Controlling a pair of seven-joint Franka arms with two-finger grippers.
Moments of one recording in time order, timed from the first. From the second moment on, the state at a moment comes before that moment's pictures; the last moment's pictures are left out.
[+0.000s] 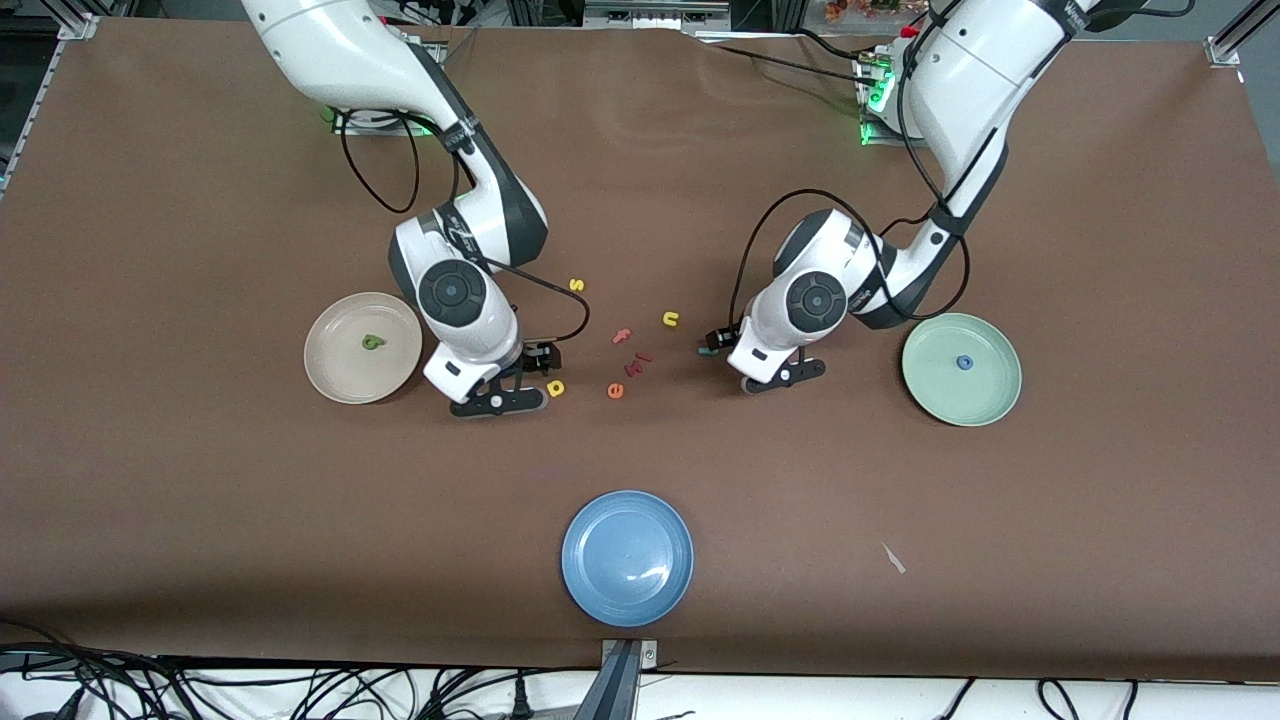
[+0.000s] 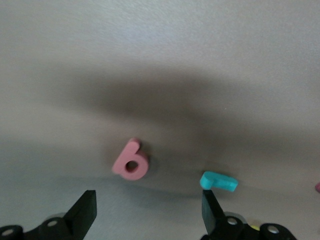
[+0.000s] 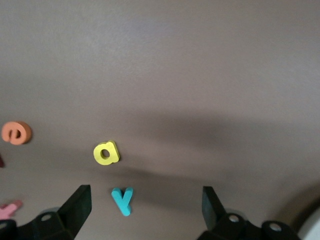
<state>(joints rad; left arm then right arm) -0.20 0.66 -0.38 -1.84 0.00 2.33 -0.82 0.56 0.65 -0.04 -1.63 0.03 2.23 0.28</state>
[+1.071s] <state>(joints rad) -0.20 0.67 -0.36 -1.85 0.07 2.37 -0.84 0.58 0.76 0.00 -1.62 0.08 2.41 0.24</state>
